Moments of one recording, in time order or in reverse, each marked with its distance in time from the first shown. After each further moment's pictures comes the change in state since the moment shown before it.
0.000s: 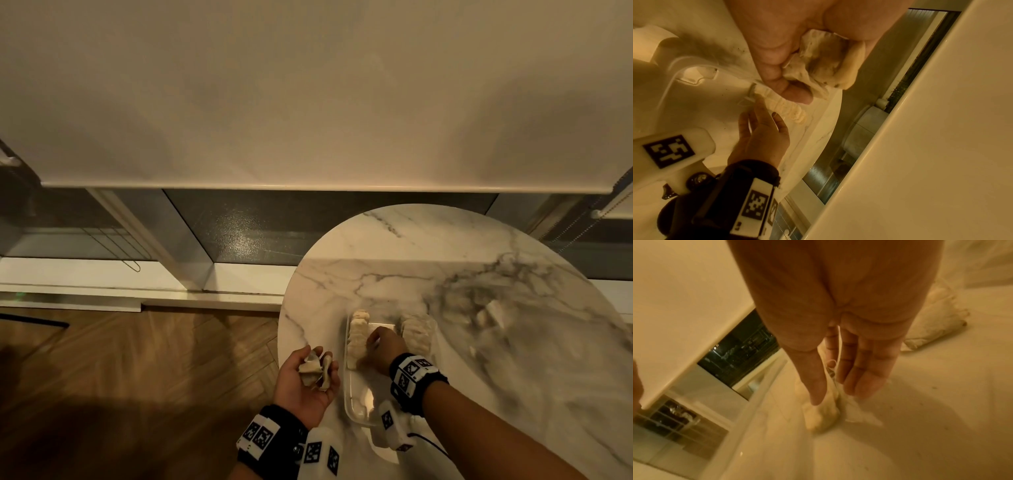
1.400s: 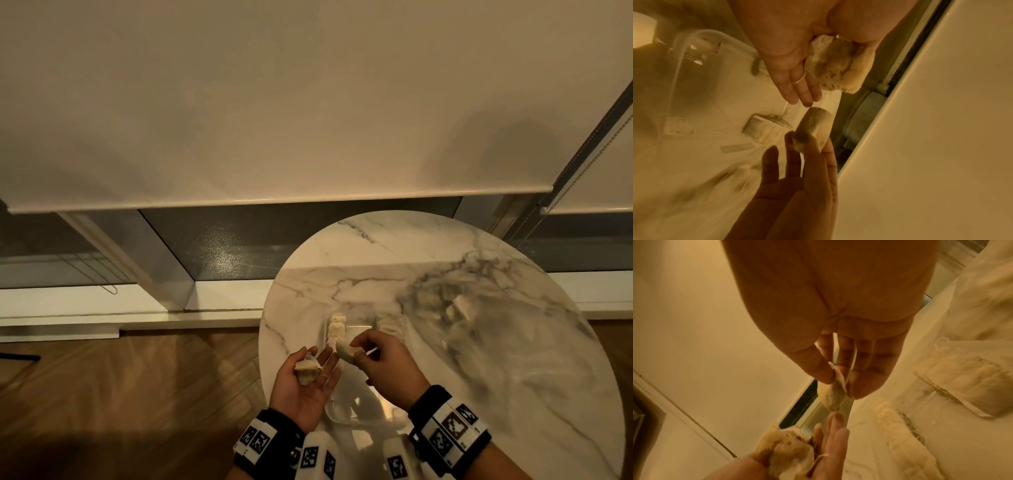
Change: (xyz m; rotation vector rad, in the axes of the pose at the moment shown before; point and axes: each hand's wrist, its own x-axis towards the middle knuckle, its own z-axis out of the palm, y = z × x) left_hand -0.016 -0.026 0.026 0.070 -0.107 0.052; right_hand -0.121 -0.003 -0.046 0.422 0.184 -0.353
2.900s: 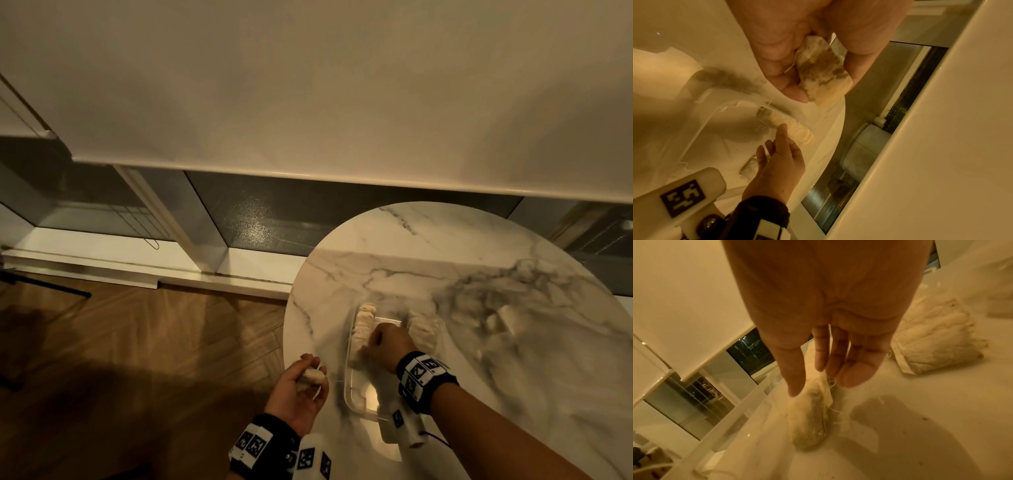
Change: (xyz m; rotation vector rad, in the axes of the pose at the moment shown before) left_hand -0.007 0.003 -0.044 -0.093 0.296 0.056; right_hand 0.095 0.067 0.047 -0.507 -0.210 0.208
